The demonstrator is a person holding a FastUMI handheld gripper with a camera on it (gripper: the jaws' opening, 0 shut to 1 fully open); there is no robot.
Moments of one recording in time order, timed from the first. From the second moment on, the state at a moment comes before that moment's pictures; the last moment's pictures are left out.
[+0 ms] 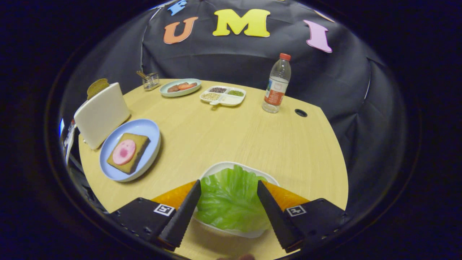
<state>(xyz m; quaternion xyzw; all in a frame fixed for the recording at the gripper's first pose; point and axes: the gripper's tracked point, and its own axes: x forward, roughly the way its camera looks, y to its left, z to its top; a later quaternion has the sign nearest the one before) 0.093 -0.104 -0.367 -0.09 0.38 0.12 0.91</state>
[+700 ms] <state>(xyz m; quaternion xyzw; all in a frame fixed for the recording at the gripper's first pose) 0.096 -0.106 -0.381 -0.01 0.40 0.14 0.91</state>
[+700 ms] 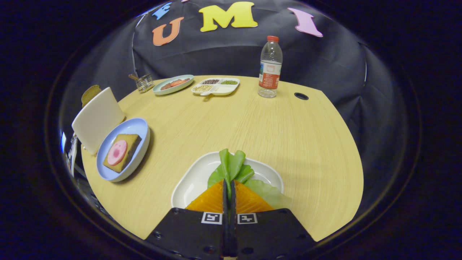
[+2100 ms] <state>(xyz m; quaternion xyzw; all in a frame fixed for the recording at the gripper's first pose) 0.094 0.140 -0.298 -0.05 0.30 0.22 0.93</state>
